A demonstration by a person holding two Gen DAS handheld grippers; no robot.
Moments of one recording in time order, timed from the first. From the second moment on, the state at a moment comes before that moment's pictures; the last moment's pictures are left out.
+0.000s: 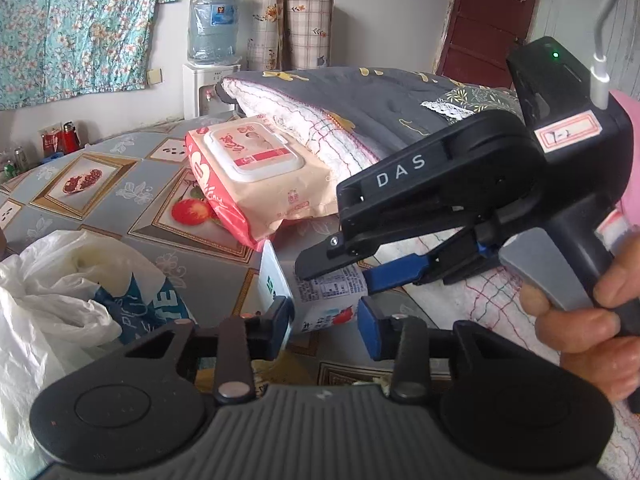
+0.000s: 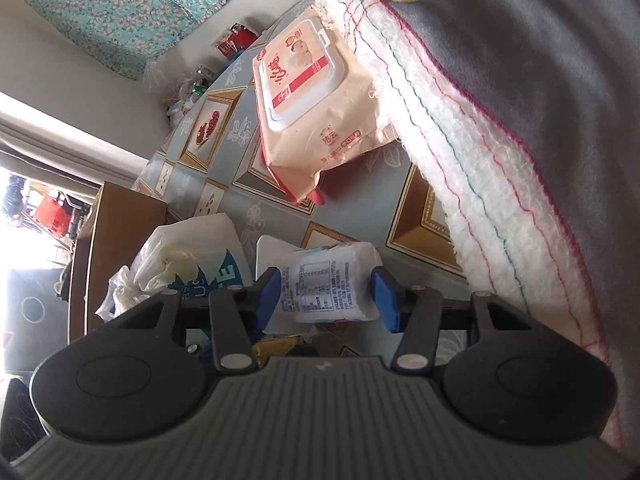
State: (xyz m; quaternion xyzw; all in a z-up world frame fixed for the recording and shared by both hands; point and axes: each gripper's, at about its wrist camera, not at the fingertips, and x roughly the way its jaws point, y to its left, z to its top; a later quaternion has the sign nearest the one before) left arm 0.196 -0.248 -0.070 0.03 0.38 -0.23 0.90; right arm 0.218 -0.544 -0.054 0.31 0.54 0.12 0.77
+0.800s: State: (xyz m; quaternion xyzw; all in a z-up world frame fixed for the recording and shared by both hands) left arm 0.200 -0.280 -0.058 0.07 0.32 -0.25 0.91; right arm 0.216 -0.584 -0.069 0.42 0.53 0.13 0.73
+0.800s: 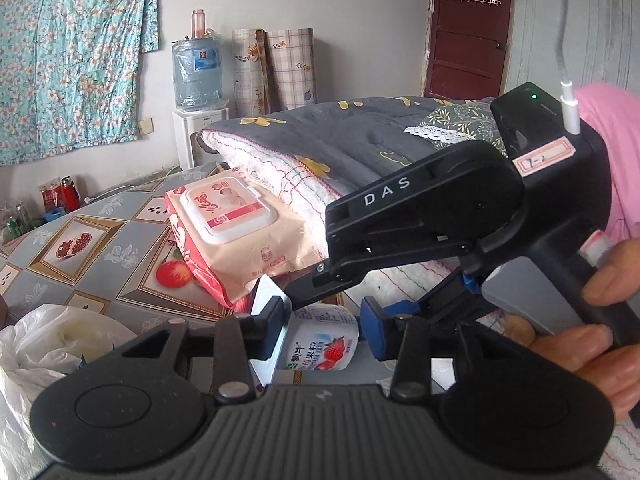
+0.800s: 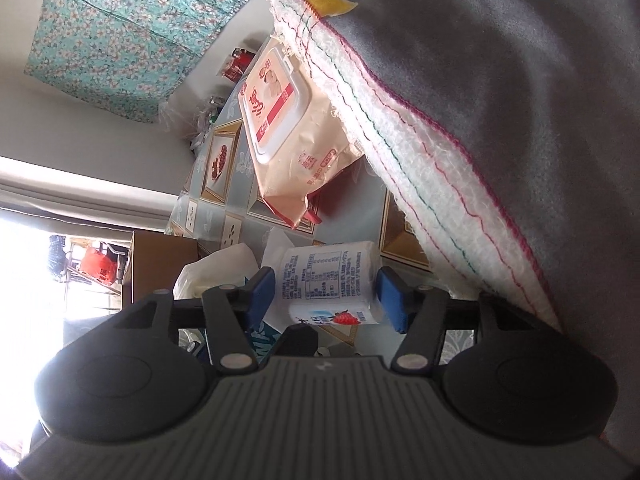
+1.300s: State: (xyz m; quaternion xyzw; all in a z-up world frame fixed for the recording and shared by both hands) left arm 0.195 -0.277 -0.061 0.06 0.32 -0.26 0.91; right arm 0.219 -0.578 -0.065 0.43 0.53 0.13 0.72
